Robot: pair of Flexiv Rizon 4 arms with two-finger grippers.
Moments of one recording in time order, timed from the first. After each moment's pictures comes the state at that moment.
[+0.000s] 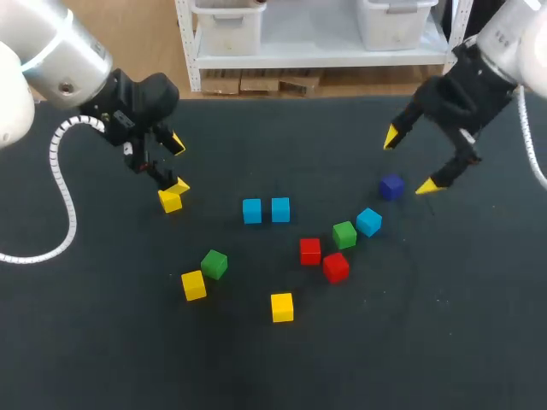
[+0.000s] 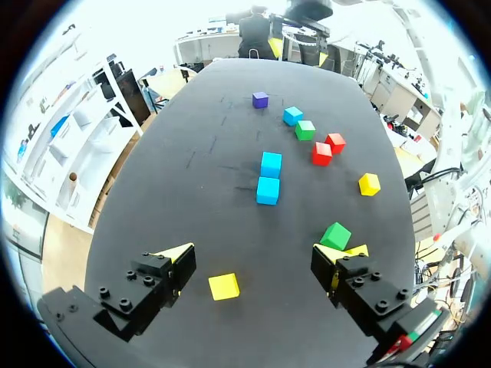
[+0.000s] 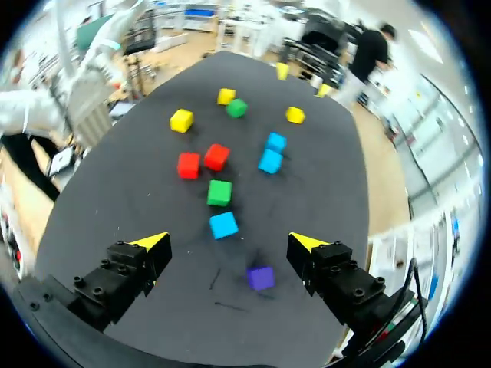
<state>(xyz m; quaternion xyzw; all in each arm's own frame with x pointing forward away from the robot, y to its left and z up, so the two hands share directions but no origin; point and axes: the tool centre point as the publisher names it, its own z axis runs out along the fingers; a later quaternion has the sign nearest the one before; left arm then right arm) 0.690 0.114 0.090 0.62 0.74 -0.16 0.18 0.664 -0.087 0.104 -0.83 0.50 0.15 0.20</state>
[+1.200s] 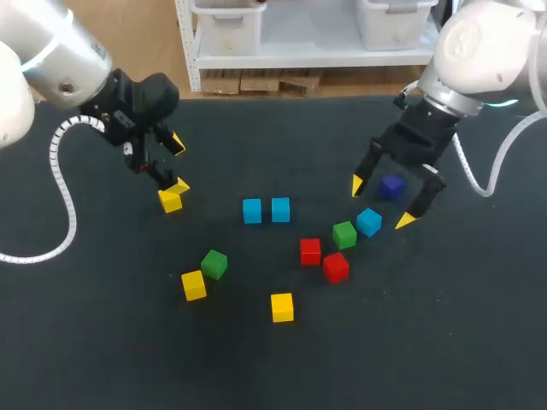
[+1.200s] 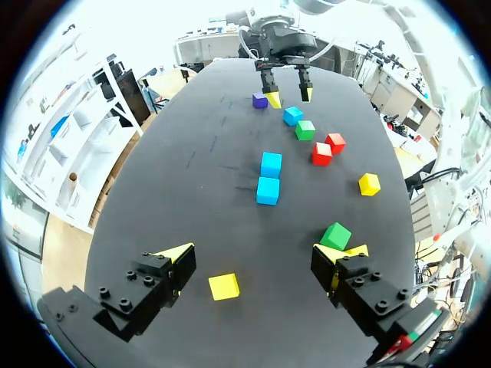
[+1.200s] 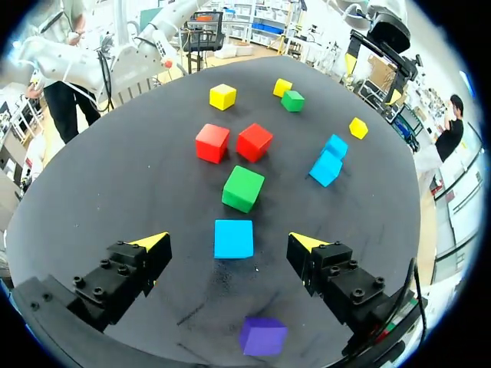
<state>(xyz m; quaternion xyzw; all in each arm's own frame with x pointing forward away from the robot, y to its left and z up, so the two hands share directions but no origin) 0.690 0.114 0.090 0.62 0.75 -0.16 0.18 0.666 -0.057 0.013 -0.88 0.38 0.24 0.15</state>
